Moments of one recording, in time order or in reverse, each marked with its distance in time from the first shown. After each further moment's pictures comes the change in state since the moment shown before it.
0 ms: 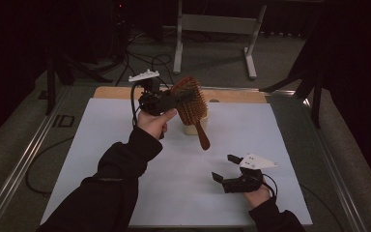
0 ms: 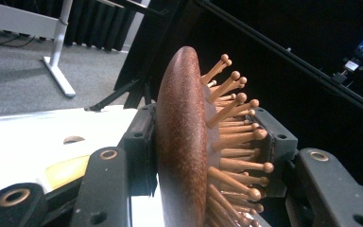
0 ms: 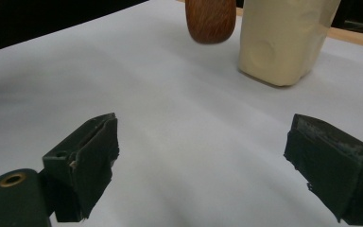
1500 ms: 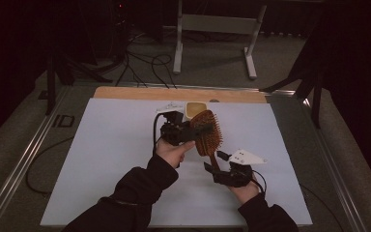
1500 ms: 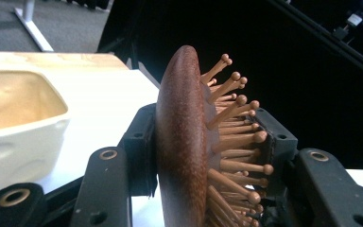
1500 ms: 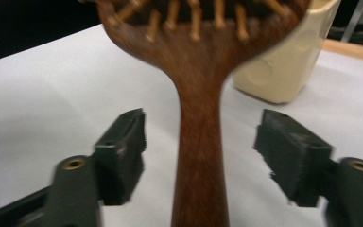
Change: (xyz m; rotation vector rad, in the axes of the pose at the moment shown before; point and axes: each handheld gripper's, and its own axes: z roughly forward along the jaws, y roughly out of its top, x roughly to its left) left arm -0.027 -0.077 0.030 0.127 -0.040 -0.026; right arm 0.013 0.015 0.024 -0.023 -0.075 0.031
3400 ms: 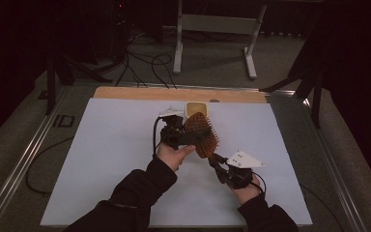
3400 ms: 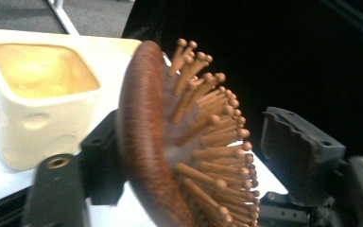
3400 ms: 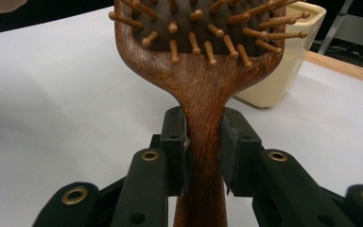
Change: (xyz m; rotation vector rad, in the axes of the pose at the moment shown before) left arm 0.011 -0.015 0.008 0.027 0.100 -0.049; right arm 0.007 0.002 -0.003 0.005 -0.066 -0.095
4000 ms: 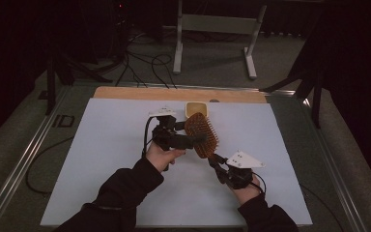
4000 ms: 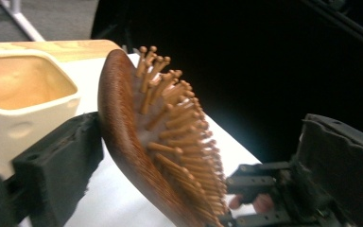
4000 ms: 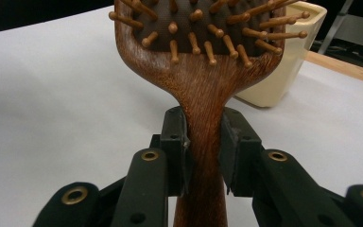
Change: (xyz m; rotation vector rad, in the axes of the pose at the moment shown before) left arm 0.002 0.006 -0.021 0.039 -0.116 0.106; right arm 0.000 0.000 0.000 0.003 0.004 -0.004
